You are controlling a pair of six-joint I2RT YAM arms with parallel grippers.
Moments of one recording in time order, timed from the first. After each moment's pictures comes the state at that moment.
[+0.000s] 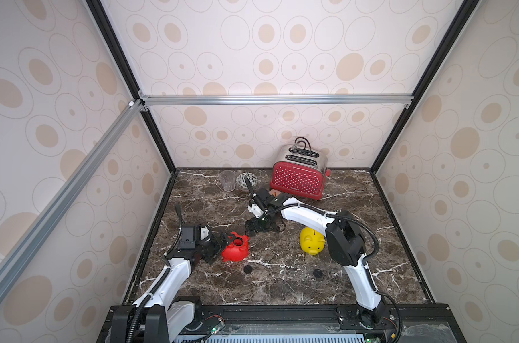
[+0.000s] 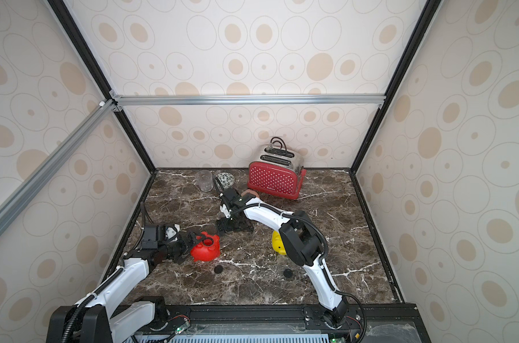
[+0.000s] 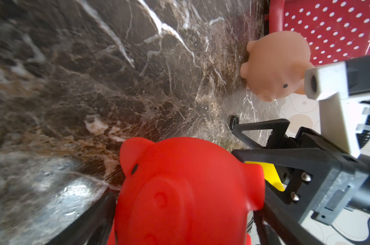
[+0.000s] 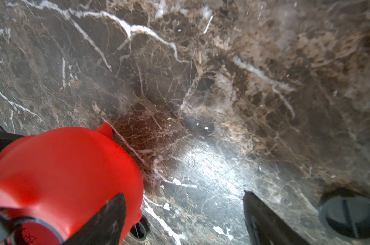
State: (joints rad) left arm -0.02 1.03 0.42 -0.29 0.57 -0.79; right arm 0.81 2.21 1.83 -0.84 -0.32 0.38
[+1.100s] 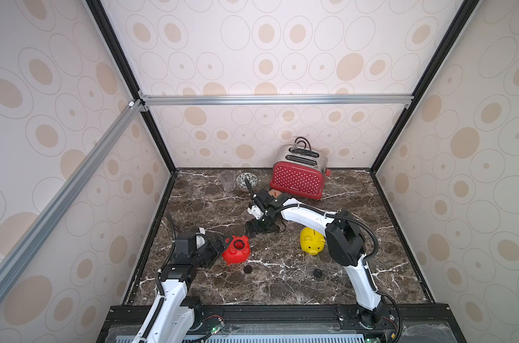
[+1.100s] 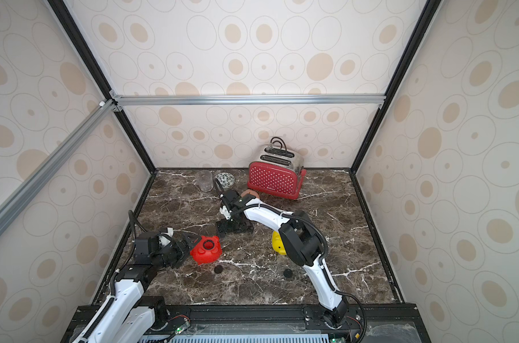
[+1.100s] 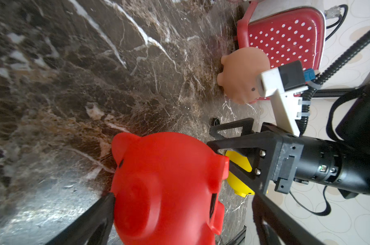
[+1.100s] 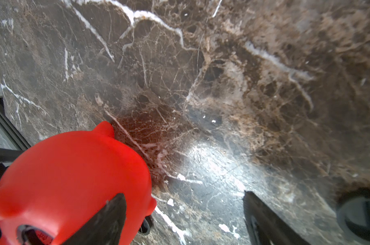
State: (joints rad) left arm -0.02 0.73 0.33 -0.33 0.54 -0.89; right arm 0.81 2.21 1.82 -0.83 -0.36 0.38
